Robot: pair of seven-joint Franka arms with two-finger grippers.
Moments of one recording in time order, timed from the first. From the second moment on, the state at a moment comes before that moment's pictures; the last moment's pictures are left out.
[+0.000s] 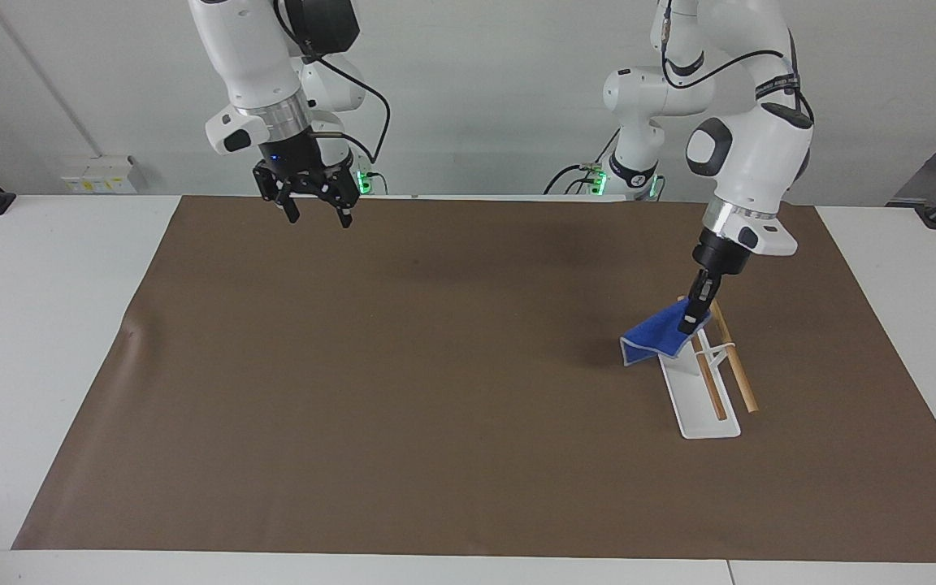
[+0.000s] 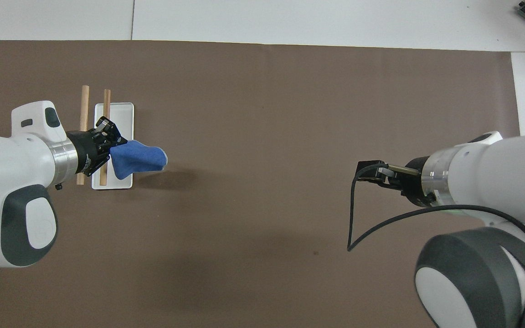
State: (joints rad) left arm -0.05 -0.03 -0.09 -2.19 -0.27 2.65 -0.93; right arm -0.11 -0.21 0.21 -1.91 0.12 1.84 0.30
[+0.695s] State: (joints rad) left arm -0.04 0.04 0.04 -2.05 -0.27 2.67 -0.83; right arm 0.01 -0.13 0.03 -1.76 -0.03 1.81 0.22
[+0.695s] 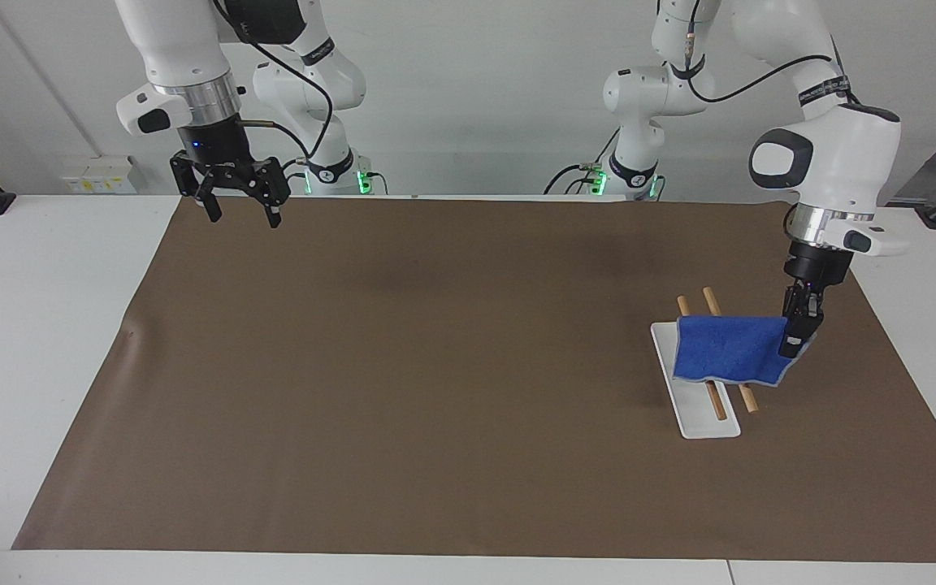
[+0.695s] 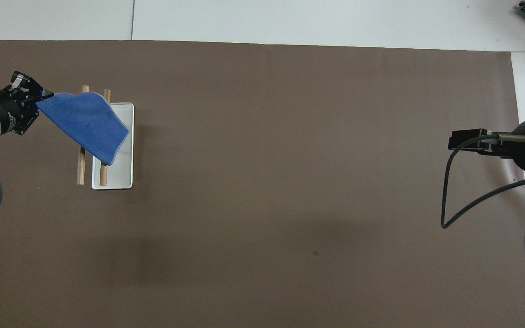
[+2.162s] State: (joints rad) left arm -0.01 0.00 0.10 -2.30 -0.27 2.67 -0.79; right arm -0.05 -0.02 0.08 -1.61 -0.06 1.58 0.18
